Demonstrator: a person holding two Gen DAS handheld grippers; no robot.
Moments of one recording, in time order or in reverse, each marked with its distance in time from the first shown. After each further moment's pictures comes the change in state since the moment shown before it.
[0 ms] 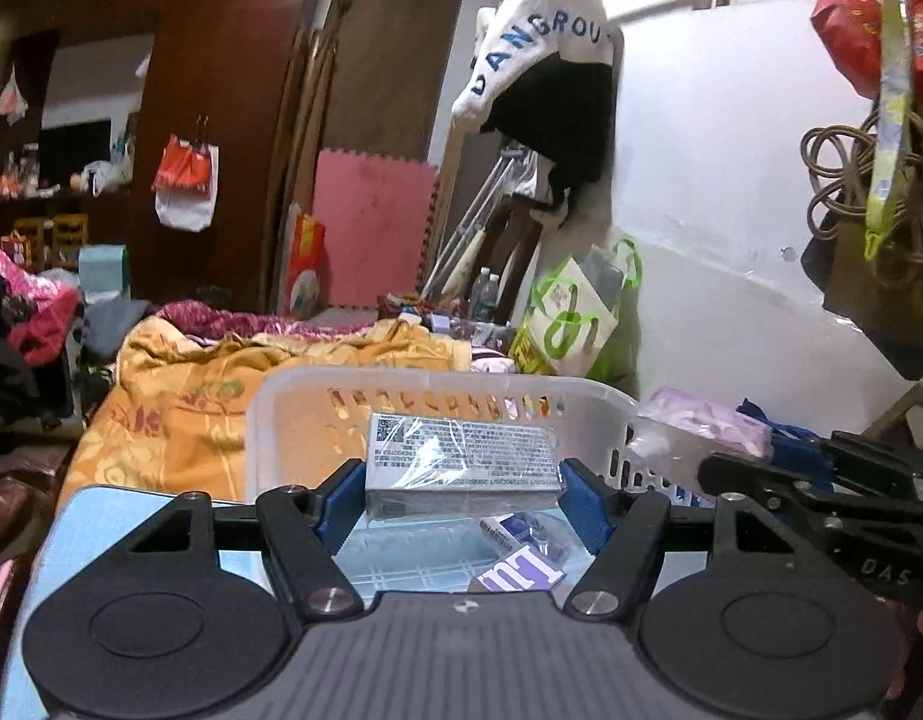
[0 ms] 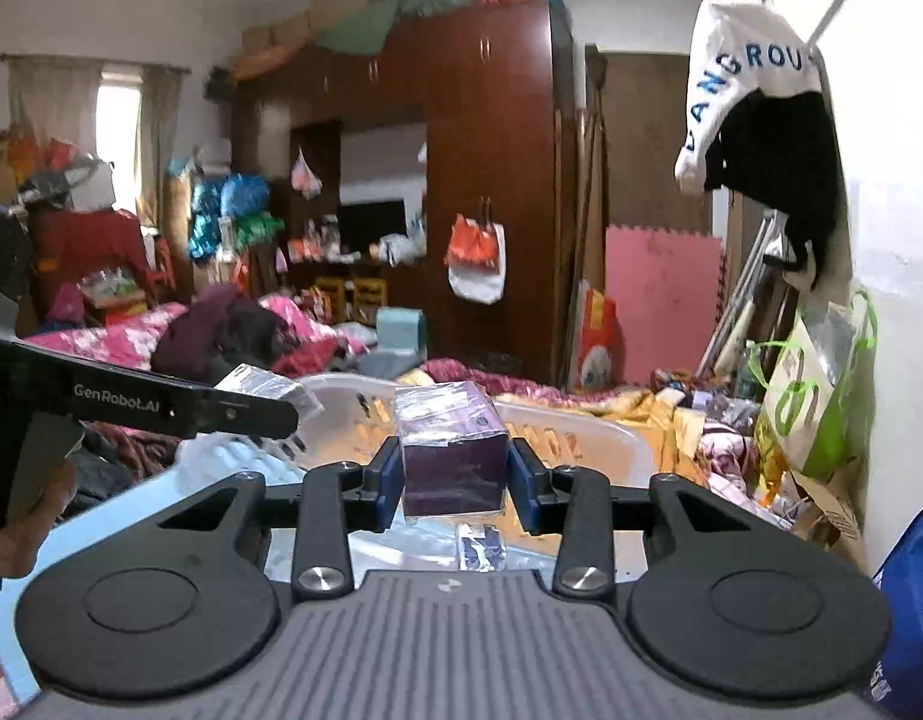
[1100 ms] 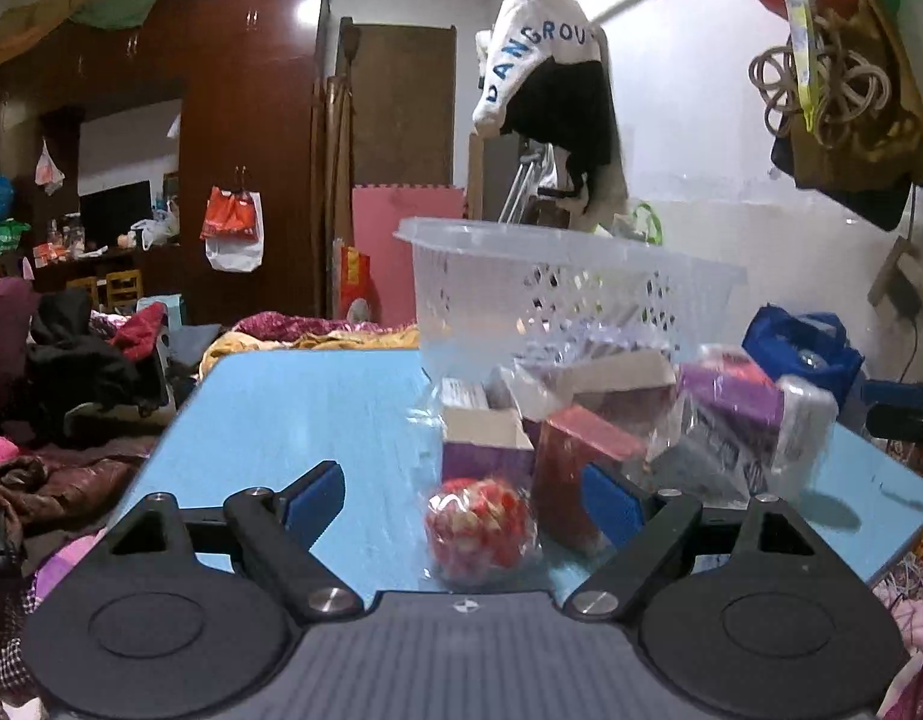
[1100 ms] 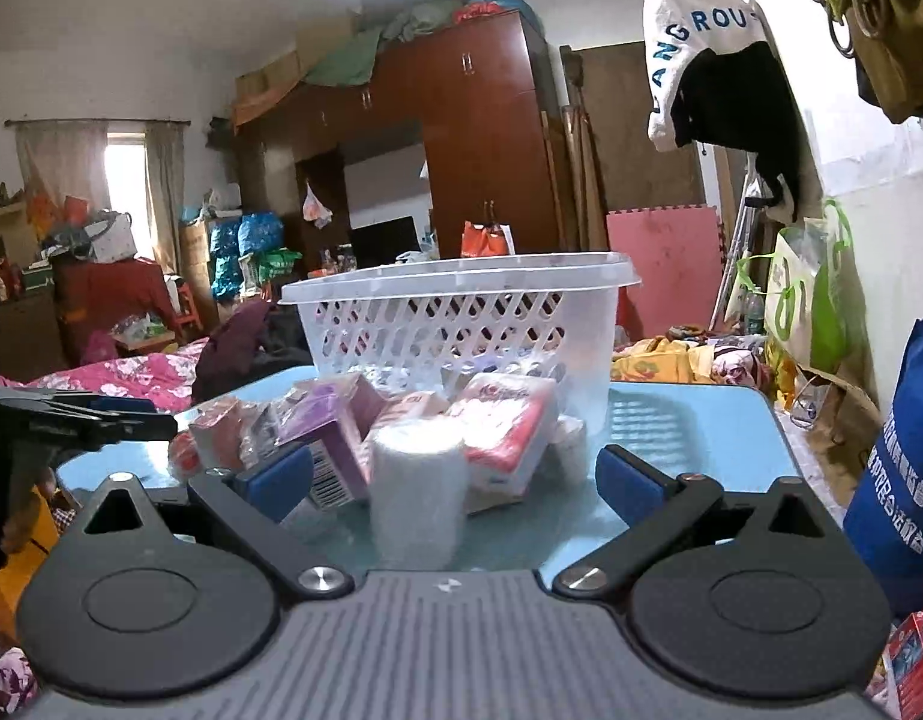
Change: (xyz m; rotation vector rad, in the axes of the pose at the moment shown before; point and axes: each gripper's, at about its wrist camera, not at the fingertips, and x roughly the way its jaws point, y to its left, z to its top) left arm -0.115 0.035 -0.160 0.144 -0.074 0.114; right arm -0.106 0.007 -0.128 0.114 -0.068 0.062
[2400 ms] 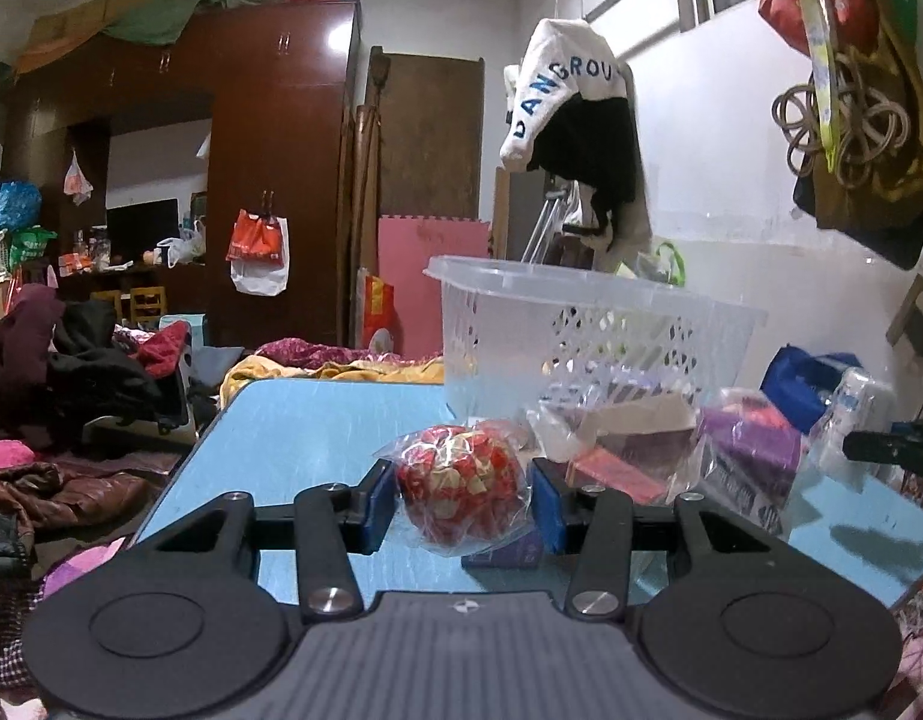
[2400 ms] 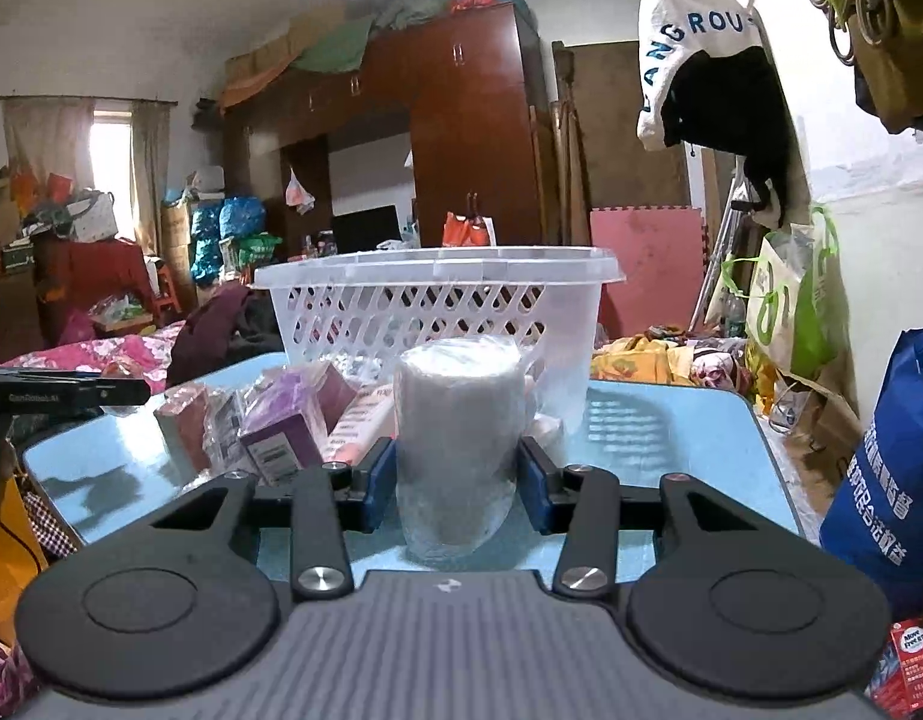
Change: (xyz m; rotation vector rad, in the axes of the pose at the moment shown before) left arm -0.014 0.010 -0.003 -0.044 -0.088 0.034; right arm -0.001 0.000 -0.011 -0.019 -0.001 -0.040
